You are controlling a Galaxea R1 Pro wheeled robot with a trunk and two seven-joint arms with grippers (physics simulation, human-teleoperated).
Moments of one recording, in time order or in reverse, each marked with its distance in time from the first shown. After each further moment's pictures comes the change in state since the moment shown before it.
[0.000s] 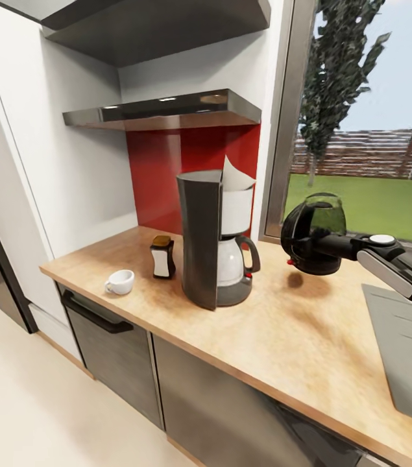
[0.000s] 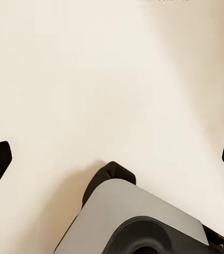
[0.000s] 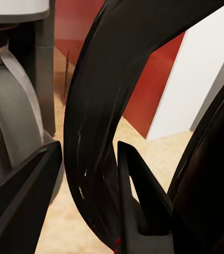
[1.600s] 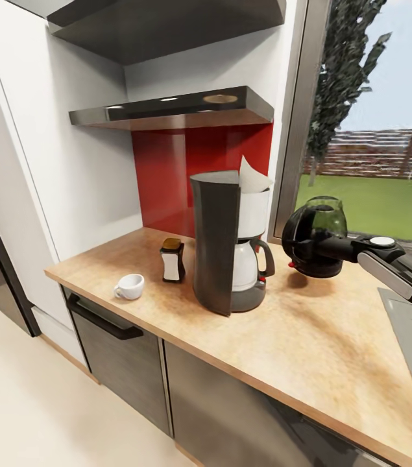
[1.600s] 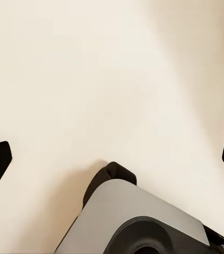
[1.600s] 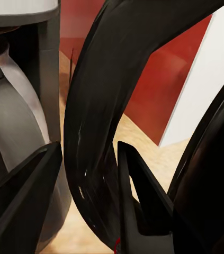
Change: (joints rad) left arm 0.000 0.002 0.000 0.000 0.000 0.000 0.000; right arm 0.008 0.002 0.000 0.020 -0.005 0.000 0.003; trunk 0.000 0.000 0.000
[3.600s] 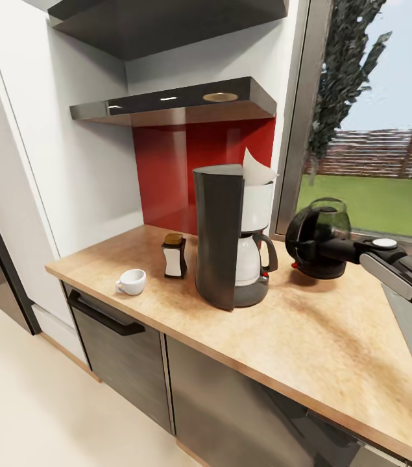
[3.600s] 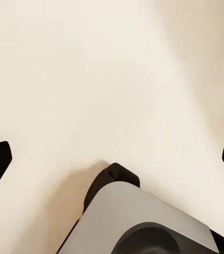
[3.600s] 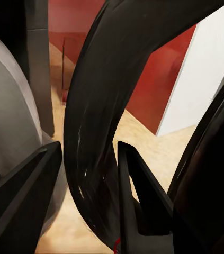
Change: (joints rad) left arm 0.000 0.000 0.000 0.000 0.000 0.000 0.000; right arm 0.003 0.000 -0.001 0.037 -0.006 -0.015 -0.001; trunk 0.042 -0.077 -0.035
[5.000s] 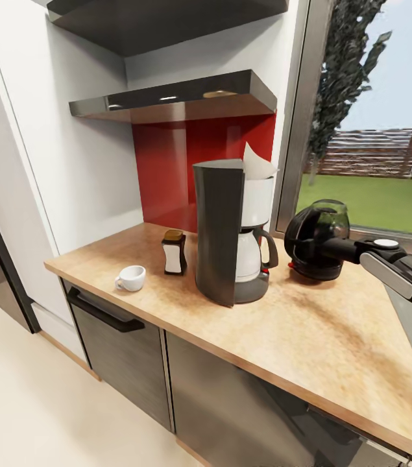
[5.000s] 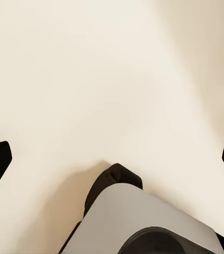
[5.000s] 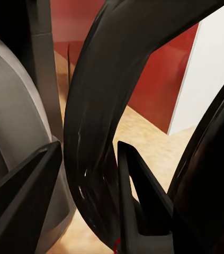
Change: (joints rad) left arm 0.000 0.000 0.000 0.000 0.001 0.000 0.000; right arm 0.000 0.003 0.000 0.012 -0.087 -0.005 0.001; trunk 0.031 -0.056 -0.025
